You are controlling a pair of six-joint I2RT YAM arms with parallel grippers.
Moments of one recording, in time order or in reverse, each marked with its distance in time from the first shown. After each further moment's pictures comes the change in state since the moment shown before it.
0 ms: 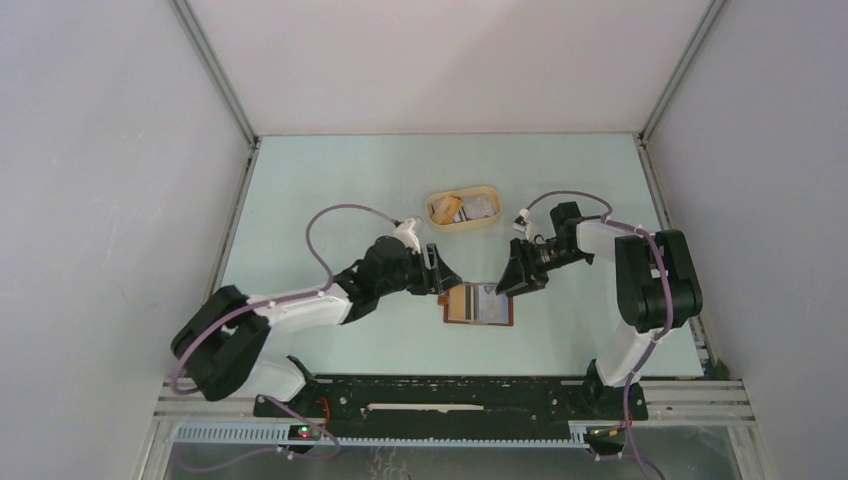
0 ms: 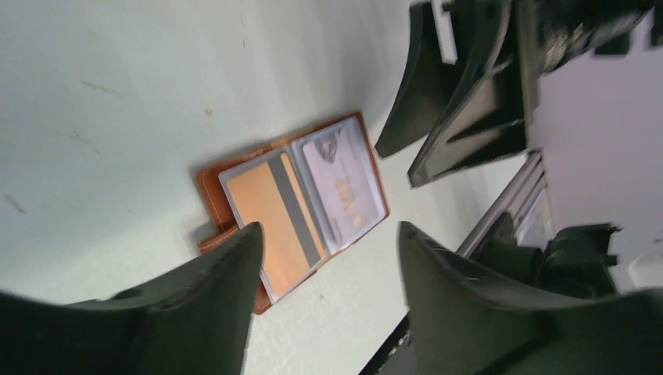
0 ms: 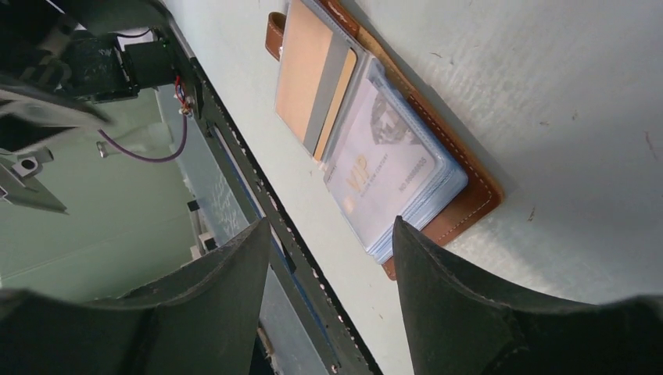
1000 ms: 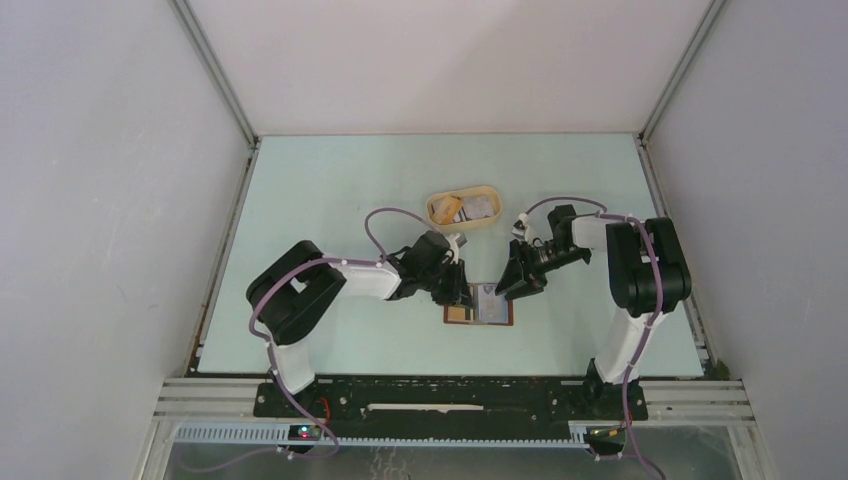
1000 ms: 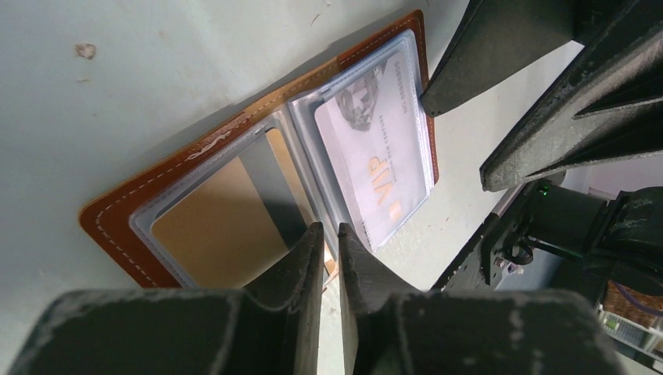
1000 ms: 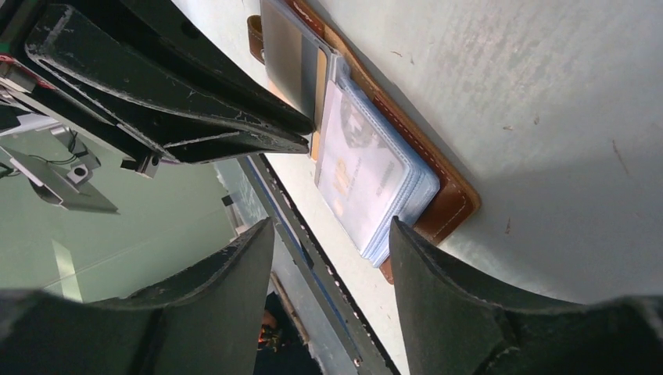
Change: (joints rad) left arm -0.066 0.471 0.296 -0.191 0.225 0.018; right arm -0.013 0.119 0.047 -0.040 -0.015 0.031
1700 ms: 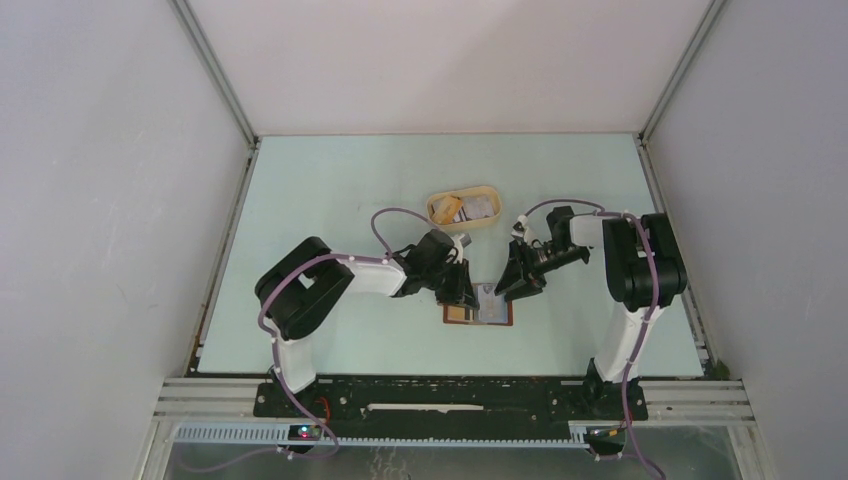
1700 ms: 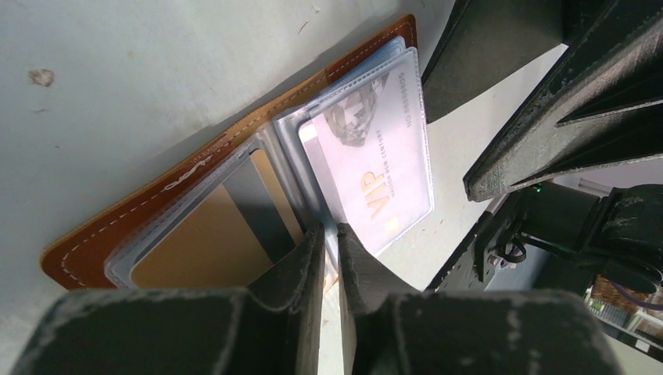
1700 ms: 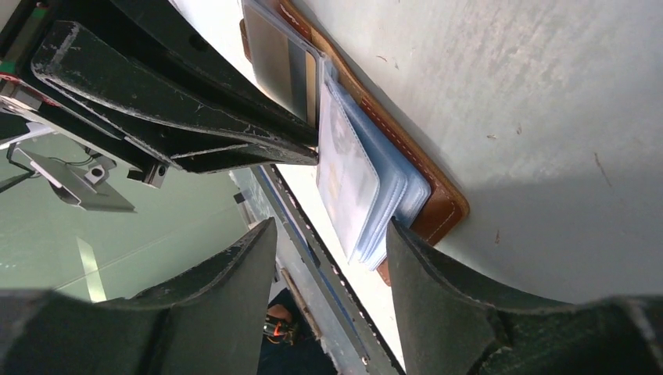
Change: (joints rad) left arm 0.000 0.056 0.047 -0.011 0.046 -0.002; right arm 0.000 0.049 0.022 -0.021 -0.016 0.005
